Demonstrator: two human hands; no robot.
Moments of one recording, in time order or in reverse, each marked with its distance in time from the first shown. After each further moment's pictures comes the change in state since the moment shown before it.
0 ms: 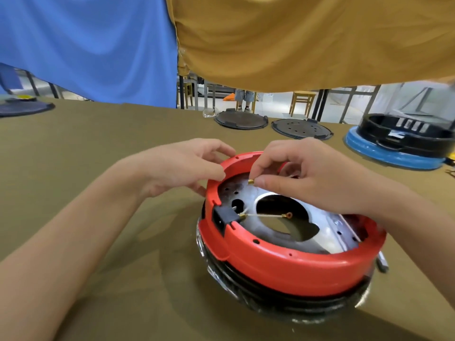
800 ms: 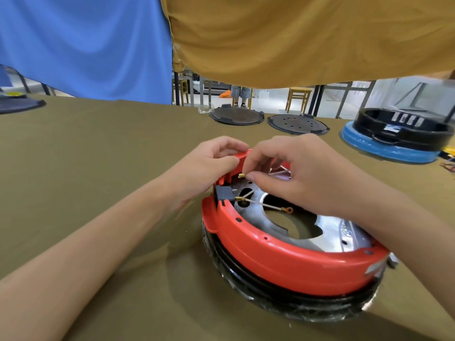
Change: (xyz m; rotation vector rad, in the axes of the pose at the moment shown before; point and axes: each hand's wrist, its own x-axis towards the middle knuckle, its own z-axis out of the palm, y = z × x) left_hand 0.022 -0.013 0.038 -0.186 0.203 0.164; right_hand -0.003 -0.009 0.011 -0.160 0.100 -0.039
